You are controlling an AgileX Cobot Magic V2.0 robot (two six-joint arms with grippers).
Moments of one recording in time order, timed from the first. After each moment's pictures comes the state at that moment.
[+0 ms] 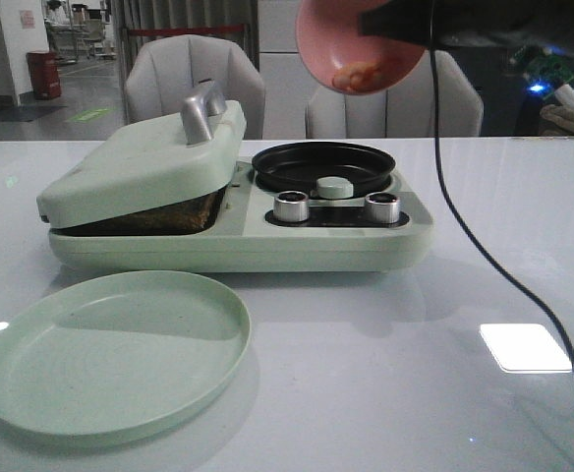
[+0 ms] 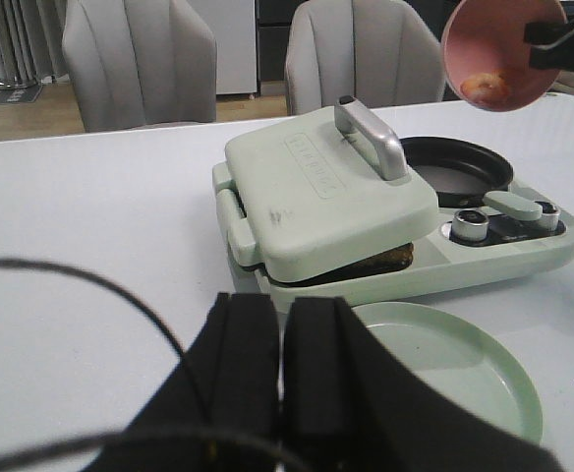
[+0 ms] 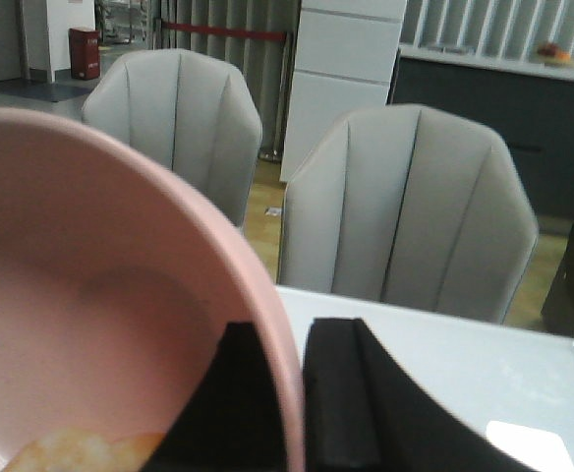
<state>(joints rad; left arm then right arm) -0.29 0.04 -0.36 0.01 0.56 -0.04 0.33 1.92 -1.22 0.37 -0.74 -0.40</state>
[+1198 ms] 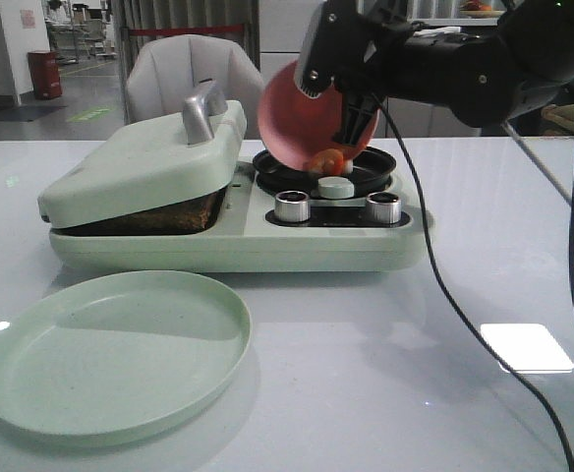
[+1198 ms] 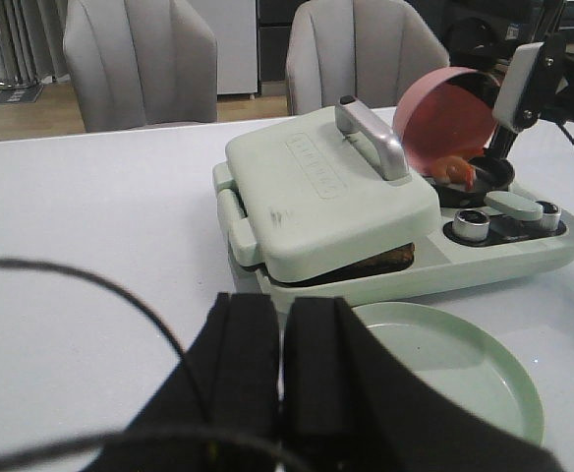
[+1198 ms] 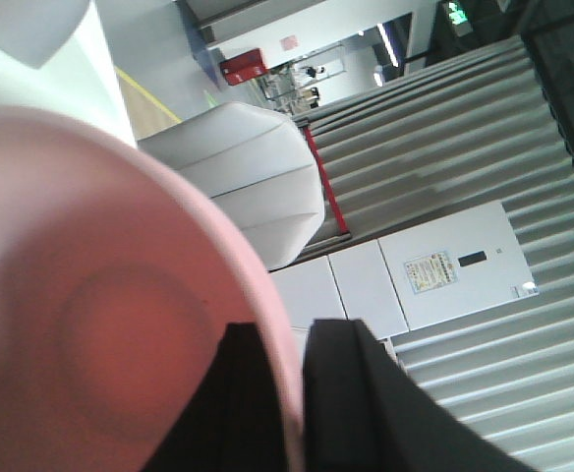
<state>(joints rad) -0.29 0.04 -0.36 0.01 0.56 -0.04 0.33 2.09 -1.36 -0.22 -0.75 -1.02</state>
